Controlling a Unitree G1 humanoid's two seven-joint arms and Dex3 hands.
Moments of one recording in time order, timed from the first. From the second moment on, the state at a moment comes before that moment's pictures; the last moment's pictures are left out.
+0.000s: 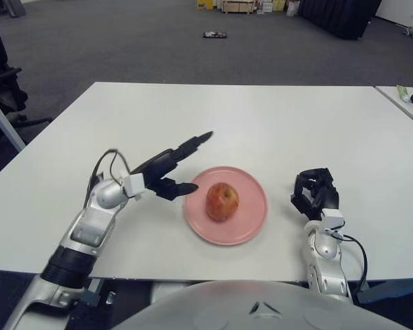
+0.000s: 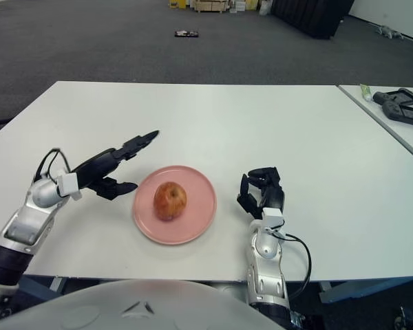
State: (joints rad) left arm 0.05 0.43 -0.13 -0.01 -0.03 -0.36 -0.45; right arm 0.28 0.10 -0.08 -0.01 -0.09 -0.22 -0.27
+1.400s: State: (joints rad) left arm 0.19 -0.04 0.14 0.23 -0.11 -0.42 0.02; right arm 0.26 0.10 -0.08 0.00 -0.09 -0.22 -0.25
